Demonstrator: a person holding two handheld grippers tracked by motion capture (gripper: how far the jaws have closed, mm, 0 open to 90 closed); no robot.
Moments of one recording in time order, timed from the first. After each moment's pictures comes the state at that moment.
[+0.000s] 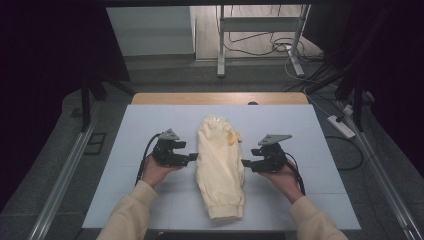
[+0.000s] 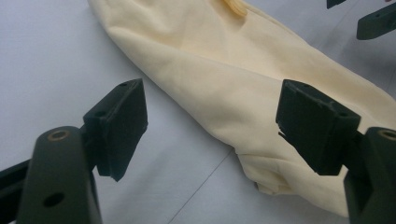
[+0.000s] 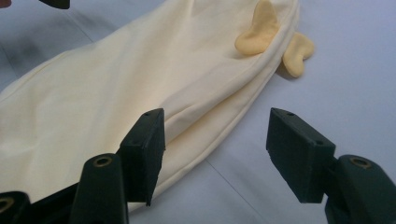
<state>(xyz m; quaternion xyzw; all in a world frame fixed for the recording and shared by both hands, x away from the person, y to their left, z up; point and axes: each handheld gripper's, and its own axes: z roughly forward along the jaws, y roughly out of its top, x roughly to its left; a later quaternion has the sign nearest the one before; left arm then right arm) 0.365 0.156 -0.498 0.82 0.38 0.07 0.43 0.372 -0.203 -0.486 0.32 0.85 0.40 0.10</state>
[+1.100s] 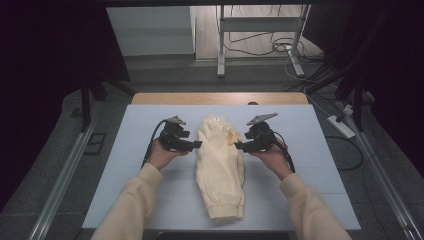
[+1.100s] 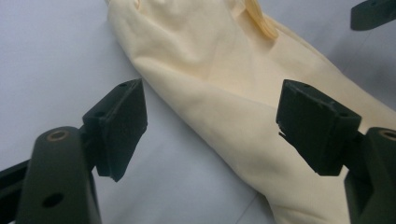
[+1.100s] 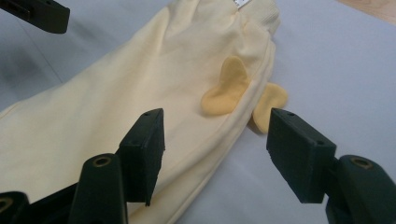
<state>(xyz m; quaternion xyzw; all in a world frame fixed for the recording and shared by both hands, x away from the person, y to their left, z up) 0.415 0.143 -0.485 0.83 0.39 0.05 0.40 0.427 -0.170 -0.465 0.33 0.87 0.36 0.11</state>
